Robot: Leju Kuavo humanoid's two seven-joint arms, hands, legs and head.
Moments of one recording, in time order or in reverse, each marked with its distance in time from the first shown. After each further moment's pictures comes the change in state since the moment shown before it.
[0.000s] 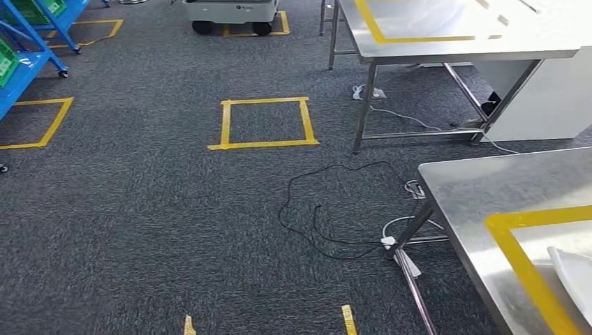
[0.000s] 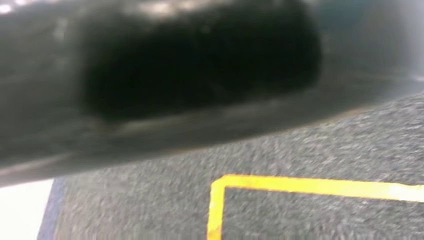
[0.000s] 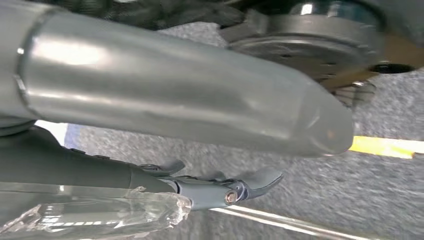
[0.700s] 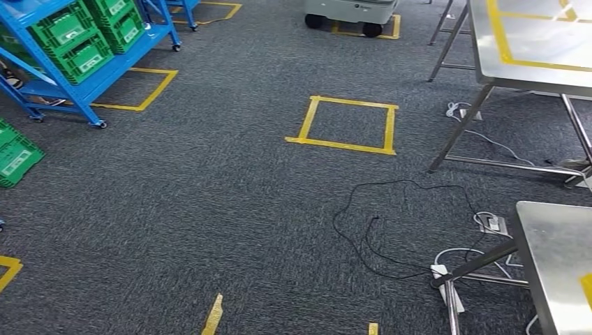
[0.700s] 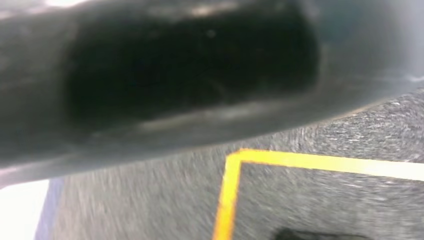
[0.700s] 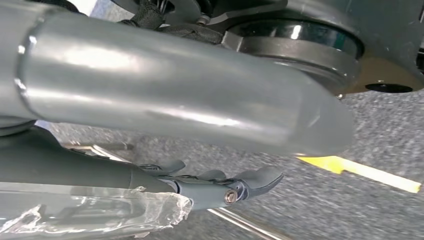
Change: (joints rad) left arm 0.091 0.002 -0.278 0.002 -0.034 0.056 -0.053; right arm -0.003 0.000 0.013 -0.006 -0.035 -0.004 -0.026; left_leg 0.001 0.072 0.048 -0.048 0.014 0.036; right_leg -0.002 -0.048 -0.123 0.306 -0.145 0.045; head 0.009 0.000
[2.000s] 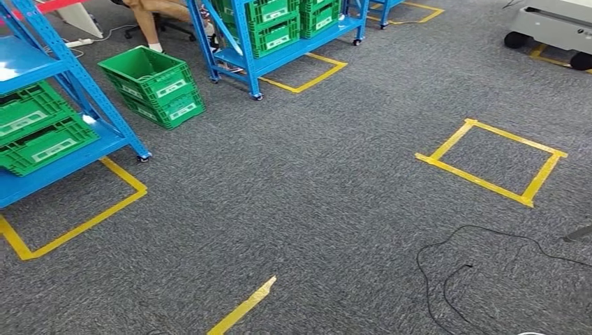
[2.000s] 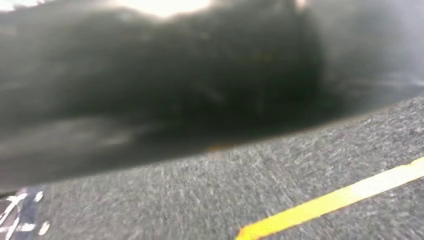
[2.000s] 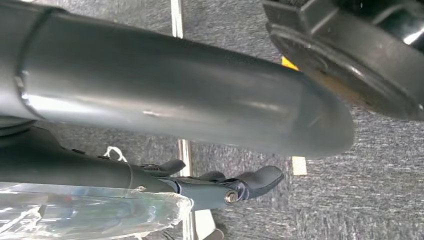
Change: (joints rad) left arm -0.104 0.617 -1.205 0.218 0.063 0.464 0.013; right arm -0.181 -0.047 -0.141 0.256 0.754 0.125 -0.398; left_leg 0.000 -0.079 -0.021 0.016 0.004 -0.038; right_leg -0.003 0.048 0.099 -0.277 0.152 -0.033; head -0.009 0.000
